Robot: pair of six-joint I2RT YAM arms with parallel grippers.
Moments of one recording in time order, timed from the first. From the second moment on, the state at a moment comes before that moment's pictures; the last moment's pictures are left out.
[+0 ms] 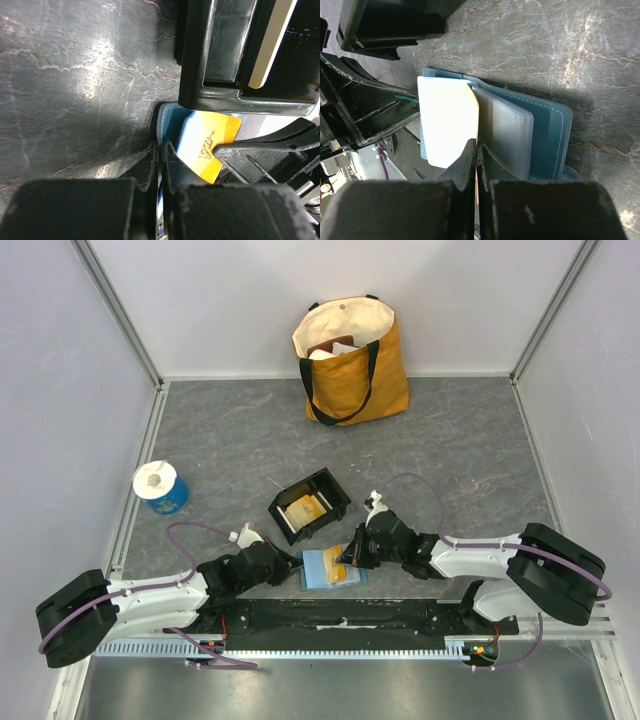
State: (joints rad) left arm -1.02 0.91 0.07 0.13 -0.23 -1.61; right arm 0.98 1.35 0.40 0.26 -0.10 1.05
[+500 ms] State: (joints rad) left arm -1.02 0.94 0.07 0.16 -0.24 -1.61; right arm 0.98 1.41 0.39 0.37 -0.15 1.08
